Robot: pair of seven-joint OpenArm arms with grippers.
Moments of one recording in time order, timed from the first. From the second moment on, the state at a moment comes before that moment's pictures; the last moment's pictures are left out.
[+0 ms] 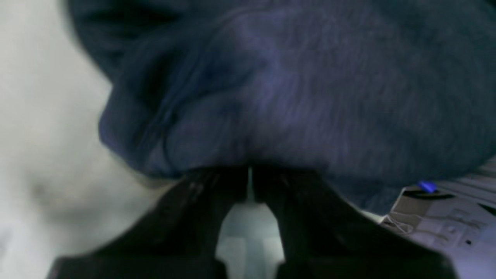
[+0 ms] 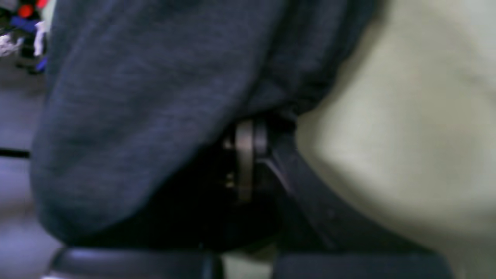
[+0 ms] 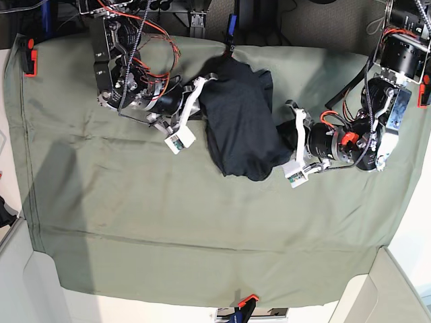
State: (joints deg) left arm -10.2 -34.1 17.4 86.0 -48.8 -38.3 61.5; right arm -3.4 -1.9 -9.6 90.5 26.9 29.5 -57.1
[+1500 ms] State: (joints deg) left arm 2.0 -29.1 6.1 87.0 -50.8 -38.3 58.4; right arm 7.1 -3.4 -16.3 76.8 24.3 30.4 -48.5
